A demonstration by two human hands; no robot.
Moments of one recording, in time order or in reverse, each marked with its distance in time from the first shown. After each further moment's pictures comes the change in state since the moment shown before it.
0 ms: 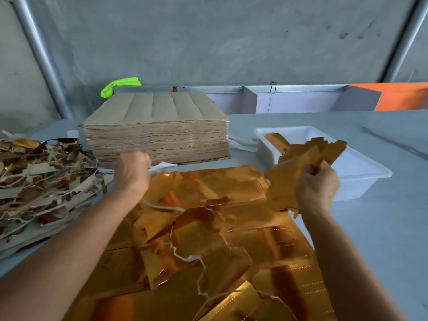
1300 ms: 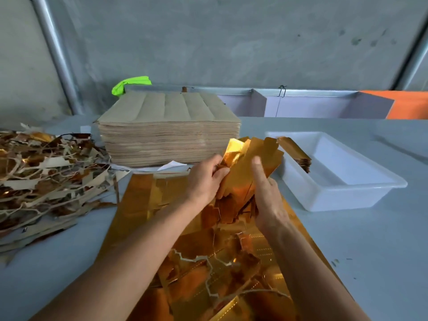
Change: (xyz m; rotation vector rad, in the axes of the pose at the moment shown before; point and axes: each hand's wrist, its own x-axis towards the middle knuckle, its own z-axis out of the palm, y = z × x) left_hand -0.043 0.072 0.031 -0.680 -0.193 0.342; right_hand -0.071 -0.026 0.053 0.431 -0.701 0.349
